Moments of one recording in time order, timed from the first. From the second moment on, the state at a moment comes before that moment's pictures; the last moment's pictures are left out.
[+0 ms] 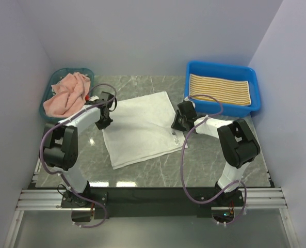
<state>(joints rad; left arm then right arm) -0.26 1.72 1.16 -0.66 -0.42 -0.83 0.42 1.77 0.95 -0.05 0.05 0.65</state>
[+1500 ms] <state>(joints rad) -0.14 1.45 1.11 -0.53 -0.19 -0.70 0.34 1.31 0.92 -0.16 0.03 0.52</state>
